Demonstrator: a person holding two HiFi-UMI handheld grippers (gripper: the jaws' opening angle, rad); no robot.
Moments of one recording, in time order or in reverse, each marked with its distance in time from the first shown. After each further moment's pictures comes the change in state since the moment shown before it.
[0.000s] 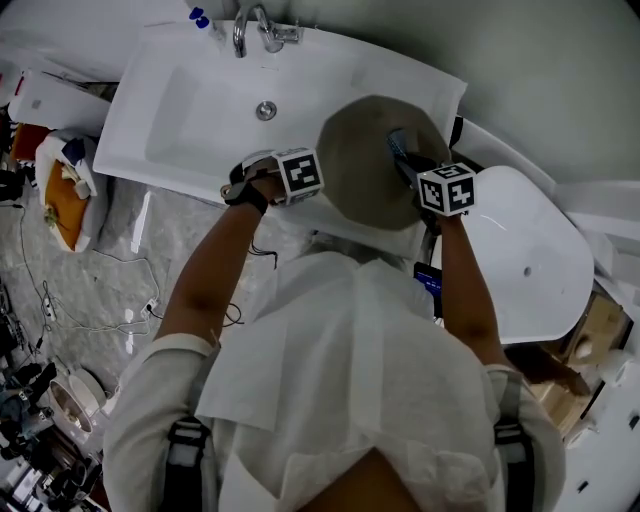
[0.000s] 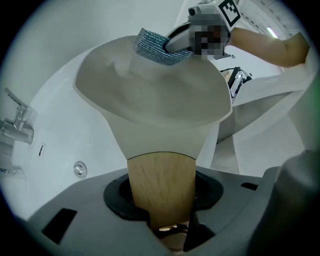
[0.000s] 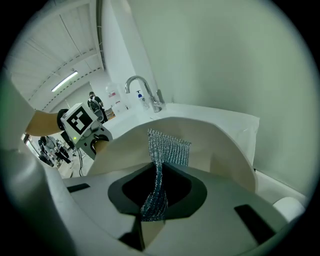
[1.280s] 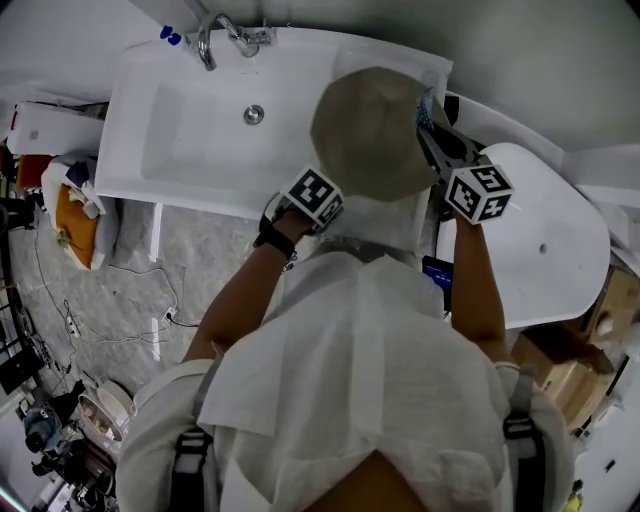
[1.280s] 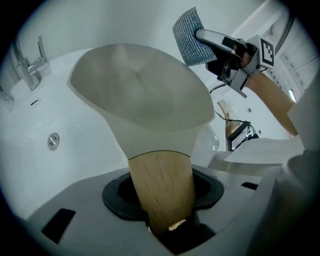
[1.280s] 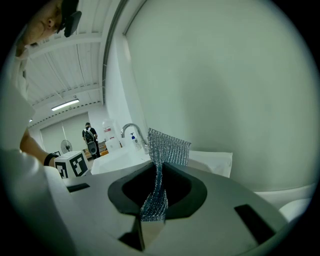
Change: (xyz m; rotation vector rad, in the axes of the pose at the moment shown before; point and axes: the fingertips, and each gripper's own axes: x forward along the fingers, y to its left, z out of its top) left arm 0.009 -0.052 0.084 -0.445 -0.300 -0.096; right arm -0.088 -0.038 0.063 0.049 -0.471 -0.090
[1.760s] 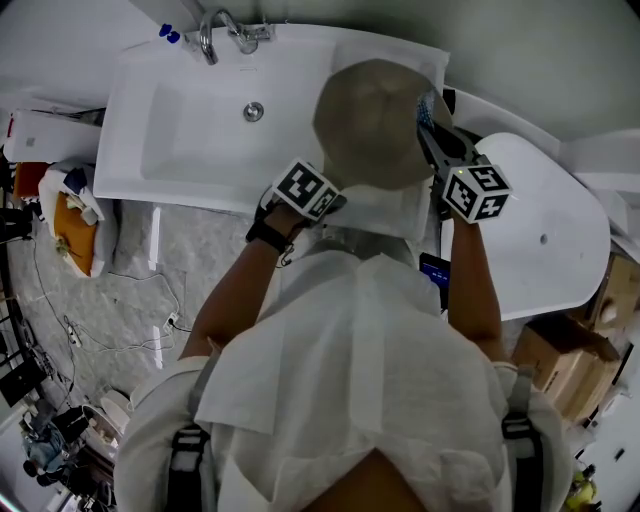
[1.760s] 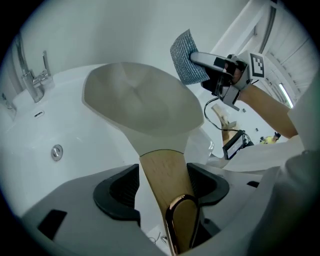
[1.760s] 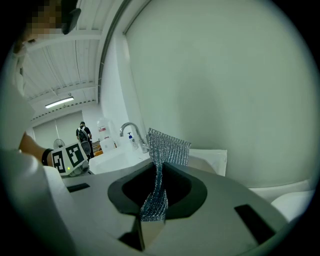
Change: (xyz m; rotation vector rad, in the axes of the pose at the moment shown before) left arm -0.026 0.000 0.003 0.082 -0.121 -0.007; right arm -0.015 0.020 -0.009 -0.002 -0.015 -0.080
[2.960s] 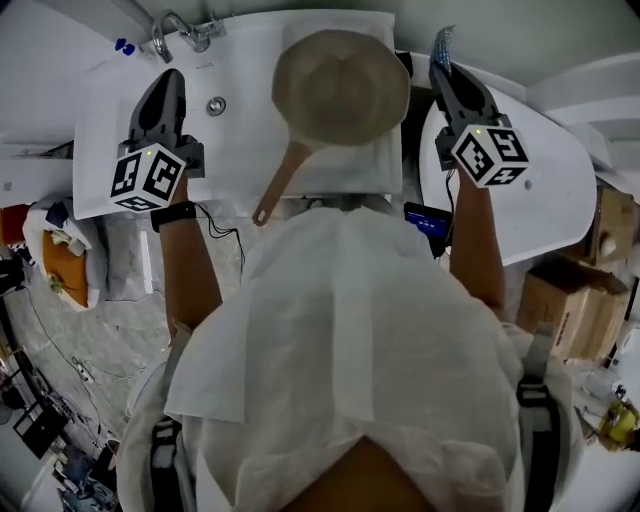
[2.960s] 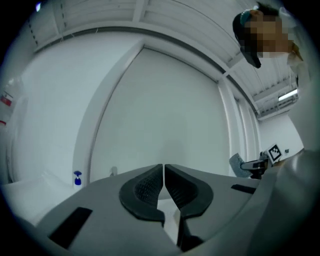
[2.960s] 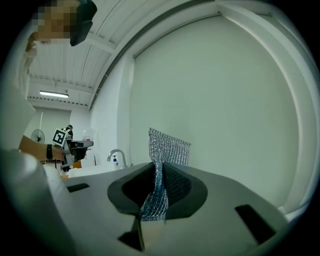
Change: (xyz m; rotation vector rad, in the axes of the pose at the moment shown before) left arm -0.329 0.091 0.084 0.047 -1.308 0.458; right arm -0.106 -0.005 0.096 -0.140 -0.293 -0.224
